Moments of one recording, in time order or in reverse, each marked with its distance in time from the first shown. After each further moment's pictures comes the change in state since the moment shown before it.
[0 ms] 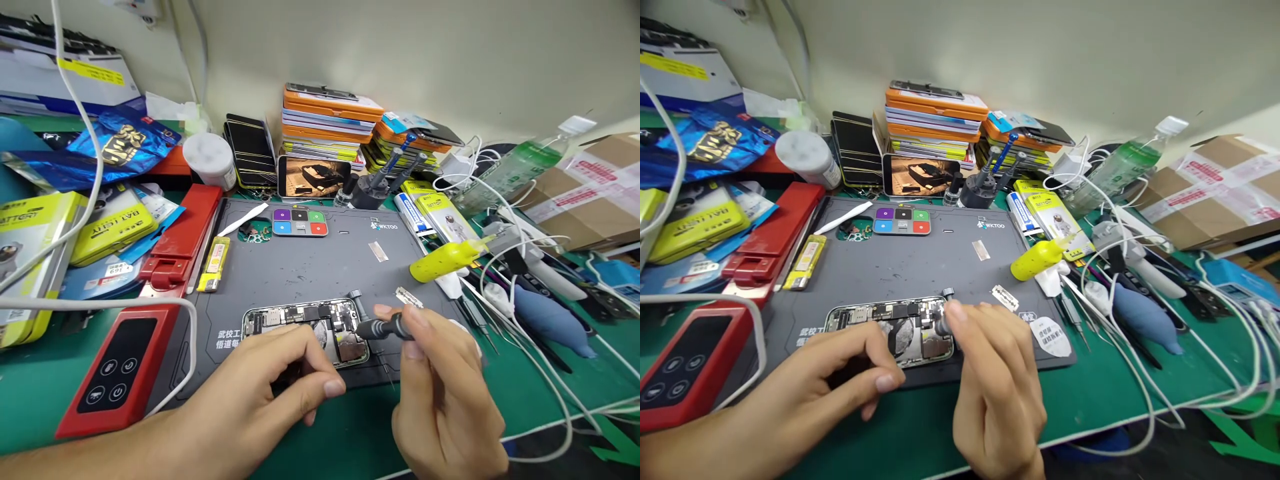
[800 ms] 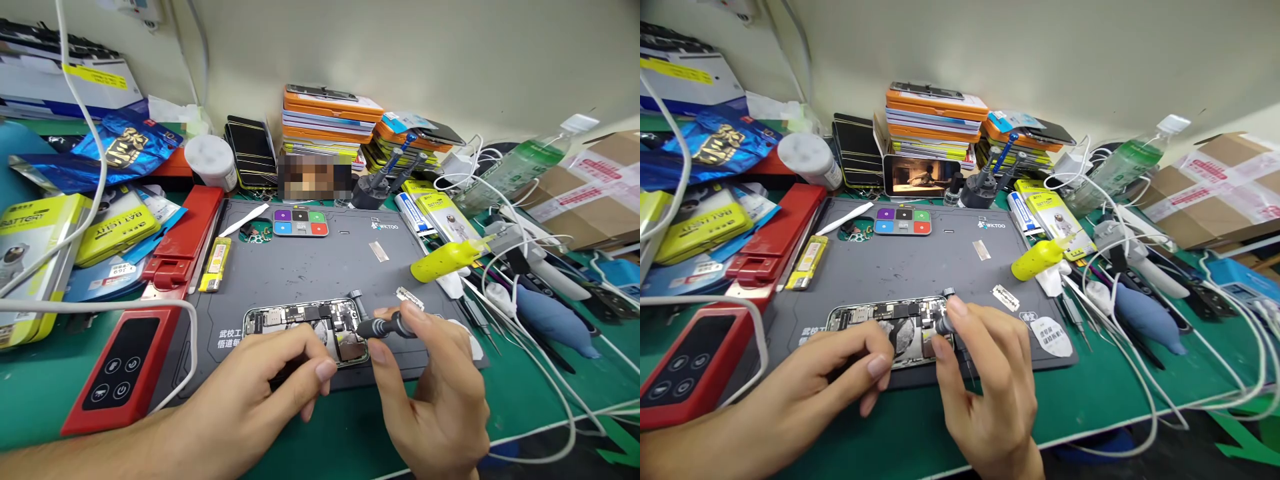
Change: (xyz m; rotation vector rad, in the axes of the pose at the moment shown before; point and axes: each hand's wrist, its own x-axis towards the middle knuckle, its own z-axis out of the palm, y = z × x) left_hand 0.001 -0.001 -0.002 0.021 -0.014 0.025; right_hand 0.001 0.004 0.000 0.011 -0.094 -0.020
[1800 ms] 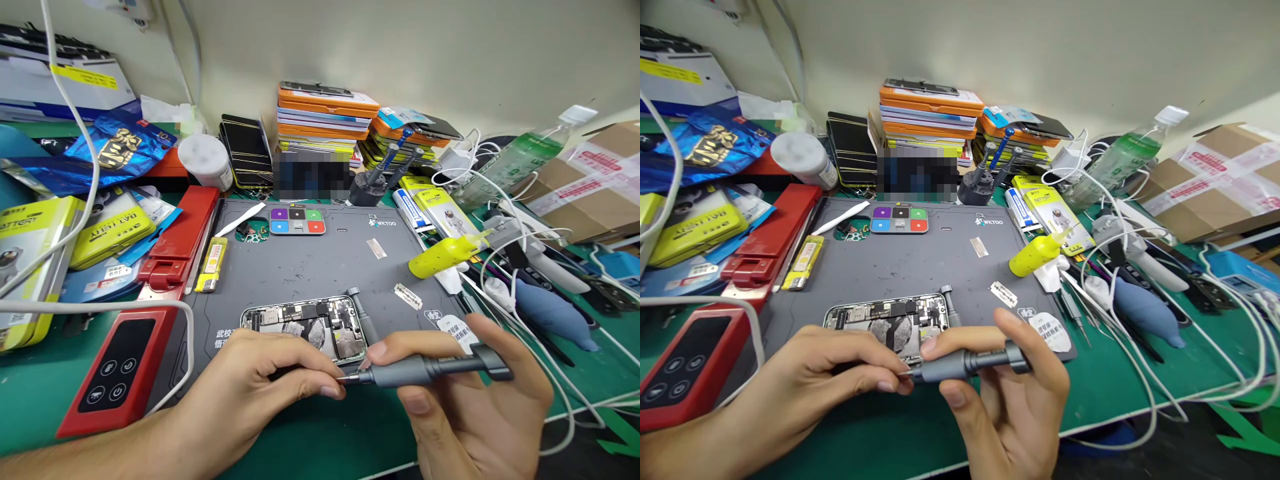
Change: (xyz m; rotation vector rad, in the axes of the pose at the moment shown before) left_hand 0.003 -0.004 0.000 -0.093 0.038 0.046; right_hand 0.019 -0.021 -0.013 0.521 0.039 0.330
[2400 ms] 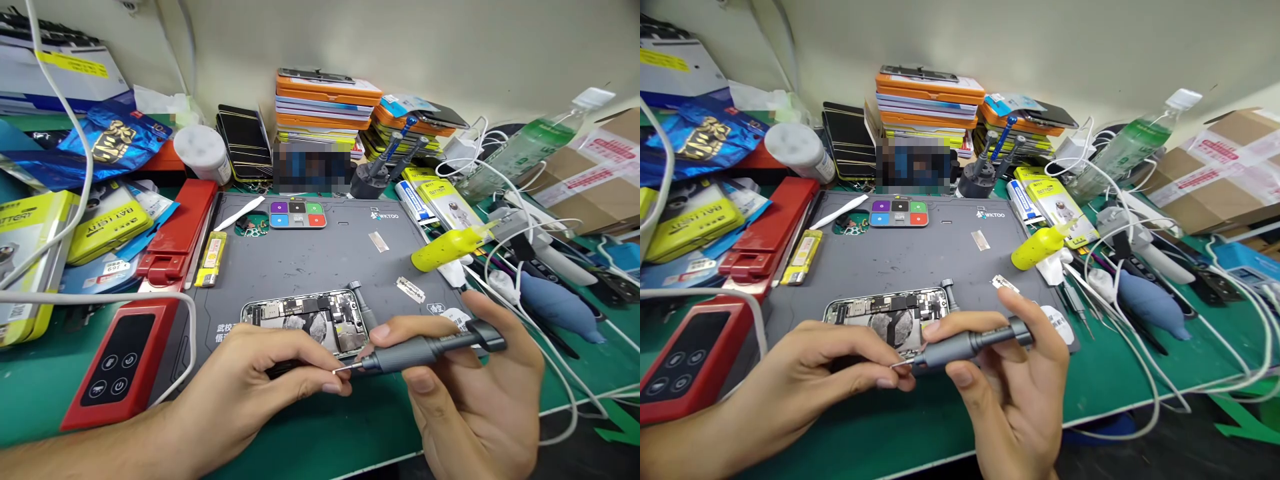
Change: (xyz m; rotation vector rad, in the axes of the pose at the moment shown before) left_hand 0.000 0.003 -0.003 -0.024 -0.017 0.016; right_hand -0.005 0.005 -0.002 0.061 0.009 0.096
